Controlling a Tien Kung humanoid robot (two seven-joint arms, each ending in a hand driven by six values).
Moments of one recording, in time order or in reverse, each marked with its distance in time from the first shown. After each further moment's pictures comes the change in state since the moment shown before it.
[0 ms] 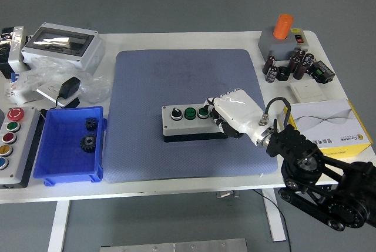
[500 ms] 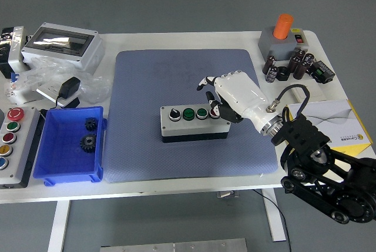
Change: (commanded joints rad) left arm 0.002 0.000 0.008 0.000 -0.008 0.001 0.004; right arm -0.012 -0.029 0.146 0.103 0.199 -0.179 0.161
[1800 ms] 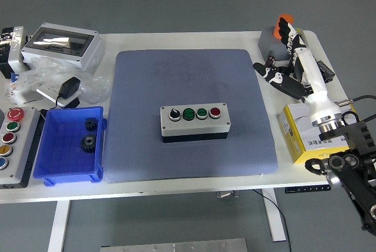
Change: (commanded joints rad) left arm -0.007 0.028 0.011 0.000 0.006 0.002 -0.004; right arm -0.328 0.114 0.539 -0.013 0.741 0.144 0.396
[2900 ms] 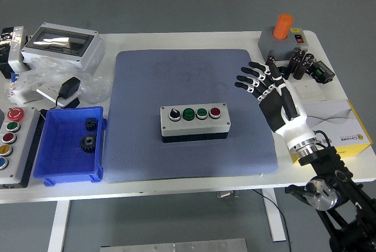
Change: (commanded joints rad) left arm -0.072 -0.074 -0.036 0.000 0.123 -0.021 0.012; right arm -0.079 0.114 -0.038 -0.026 0.516 0.336 -0.017
